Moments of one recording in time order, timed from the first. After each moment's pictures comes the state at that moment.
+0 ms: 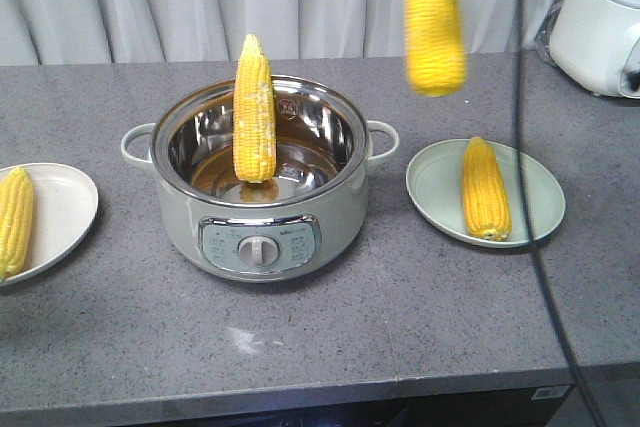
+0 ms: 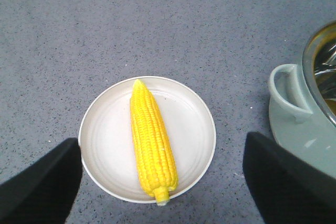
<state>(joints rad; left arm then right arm) 0.06 0.96 -1.10 0.05 0.84 -0.10 0.12 1.79 -2.09 0.49 1.01 -0.43</state>
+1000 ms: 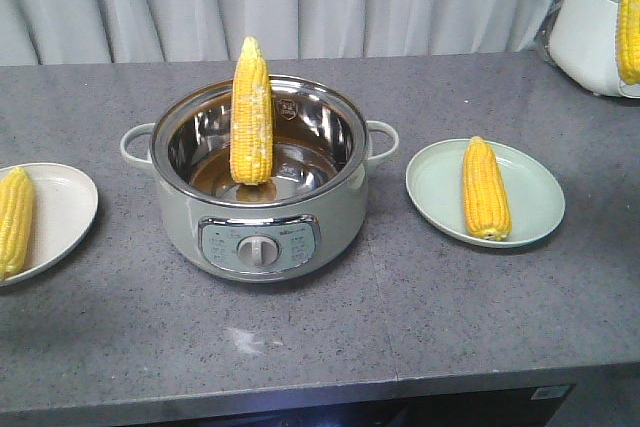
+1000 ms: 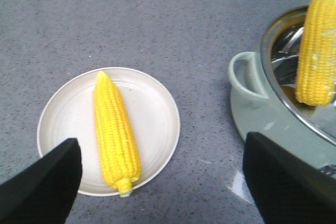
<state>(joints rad) 0.06 0.96 -1.10 -0.13 0.87 0.01 -0.19 1.56 -2.09 0.49 1.28 -0.45</state>
